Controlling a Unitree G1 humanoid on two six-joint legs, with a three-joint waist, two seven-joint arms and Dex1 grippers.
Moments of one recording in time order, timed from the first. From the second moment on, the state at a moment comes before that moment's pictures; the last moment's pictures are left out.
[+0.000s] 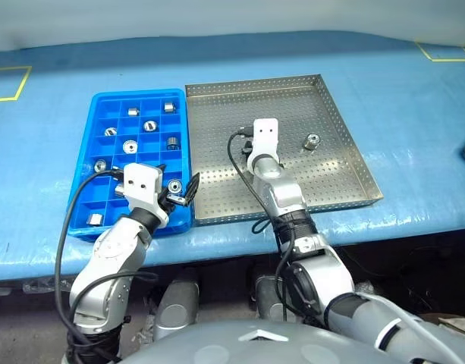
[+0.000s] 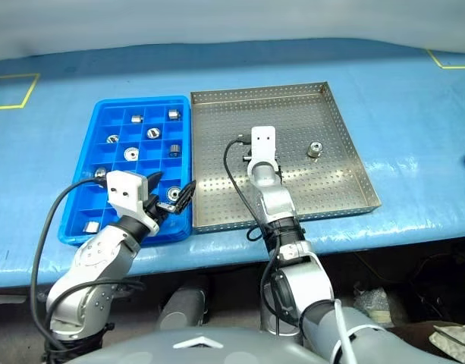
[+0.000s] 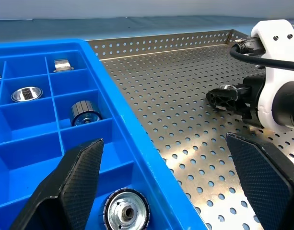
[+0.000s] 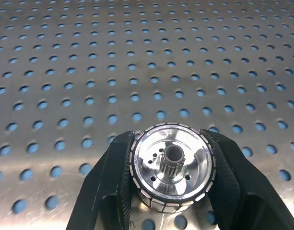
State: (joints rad) left arm 0.14 0.21 -0.02 -0.68 -0.29 0.66 -0.18; right arm -0.60 0.14 0.03 0.44 0.01 0.46 -0.24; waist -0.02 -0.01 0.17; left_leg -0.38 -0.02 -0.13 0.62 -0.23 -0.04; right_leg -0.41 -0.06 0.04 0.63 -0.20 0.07
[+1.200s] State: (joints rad) left arm 0.47 0.03 0.13 -0.85 -0.17 0.47 0.04; right arm -0.82 0.14 0.37 0.61 0.12 0.44 0.20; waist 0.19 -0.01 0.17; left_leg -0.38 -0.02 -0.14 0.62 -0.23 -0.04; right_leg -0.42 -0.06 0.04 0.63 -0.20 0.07
